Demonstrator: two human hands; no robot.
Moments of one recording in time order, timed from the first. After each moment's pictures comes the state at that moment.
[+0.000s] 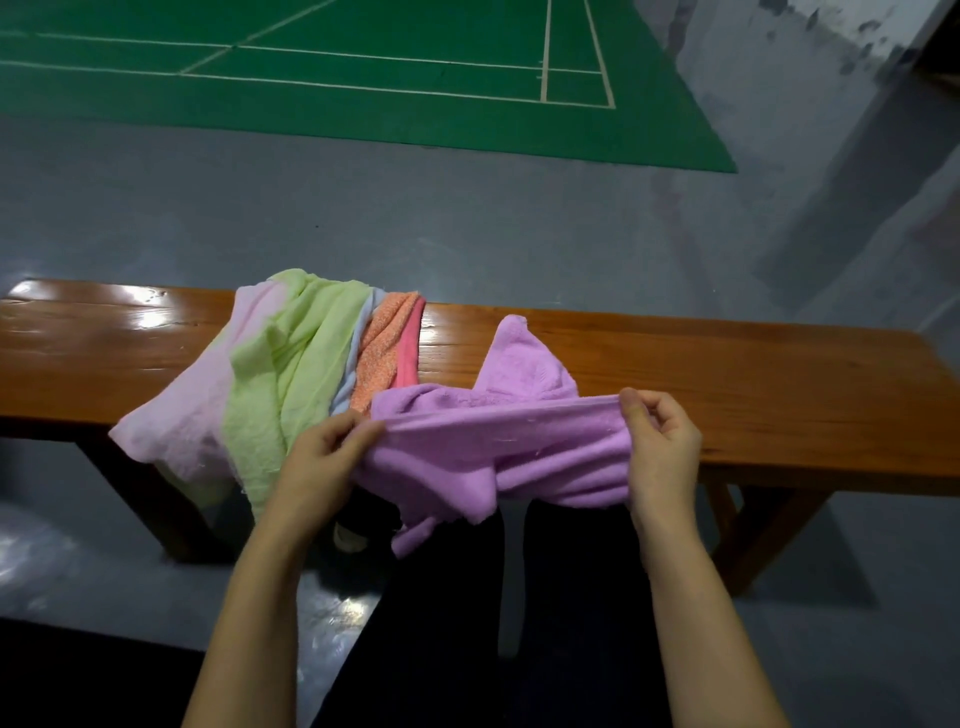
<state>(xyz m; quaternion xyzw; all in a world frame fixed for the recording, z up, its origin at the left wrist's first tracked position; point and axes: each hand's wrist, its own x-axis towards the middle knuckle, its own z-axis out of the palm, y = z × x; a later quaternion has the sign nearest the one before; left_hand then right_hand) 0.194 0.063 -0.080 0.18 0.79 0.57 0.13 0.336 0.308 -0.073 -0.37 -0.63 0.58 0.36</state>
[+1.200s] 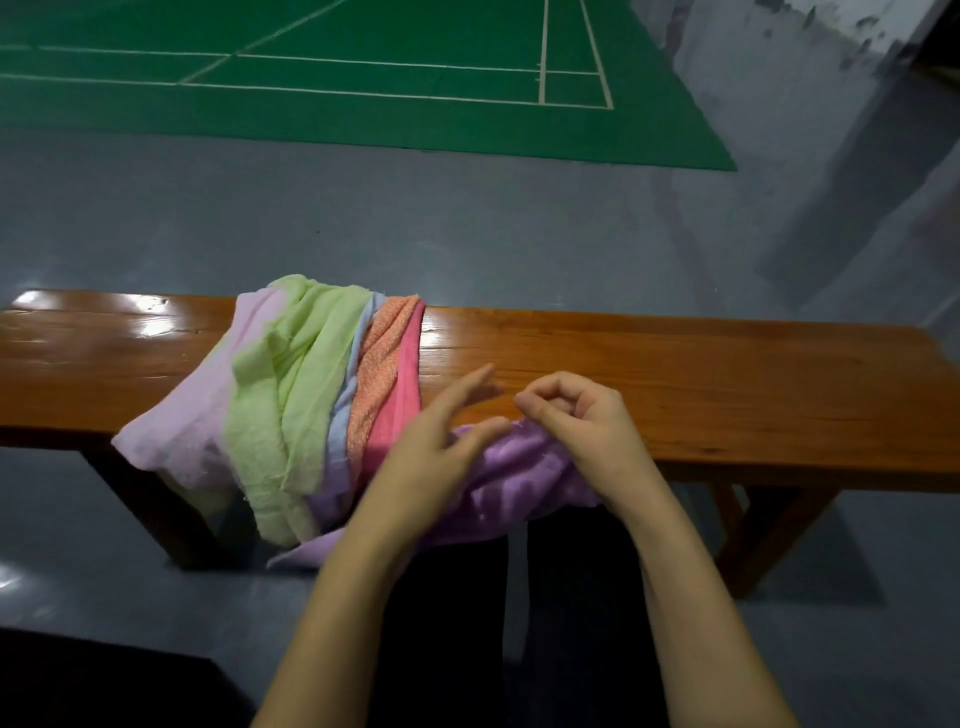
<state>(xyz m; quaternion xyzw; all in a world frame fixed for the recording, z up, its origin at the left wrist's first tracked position) 0.238 0.130 -0.035 0.32 0.76 0.54 0.17 0.316 0.271 -0.024 -0.17 -0.70 0.67 0.15</state>
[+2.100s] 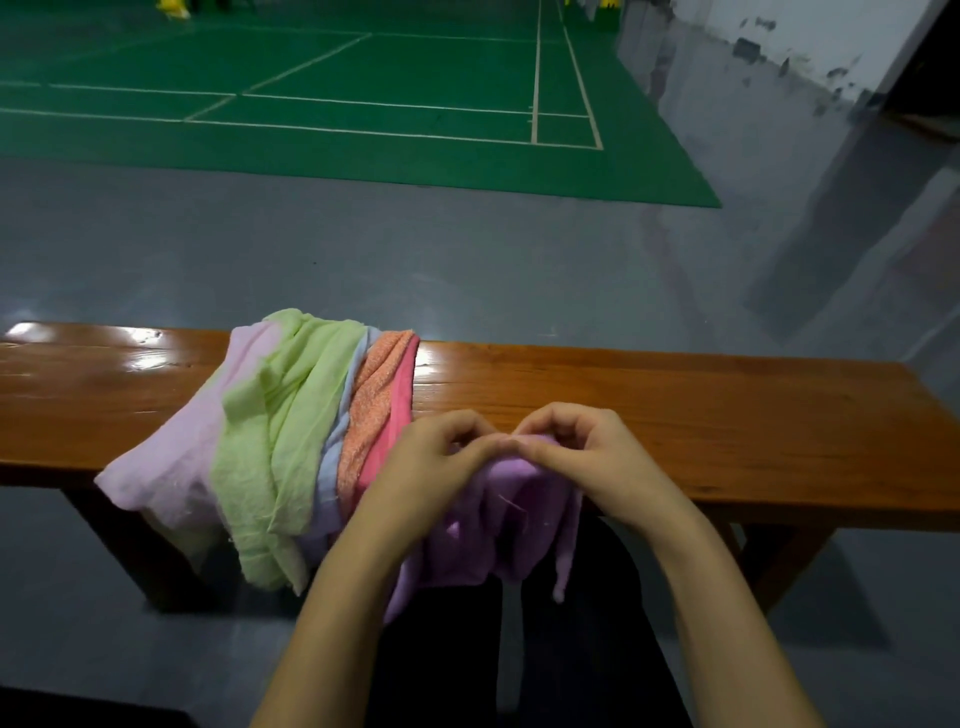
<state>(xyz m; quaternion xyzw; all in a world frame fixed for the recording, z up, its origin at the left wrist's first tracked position) 0.226 0.146 -0.015 0.35 0.78 0.51 0.15 0.317 0.295 -0.011 -0.09 -0.77 0.63 0.10</state>
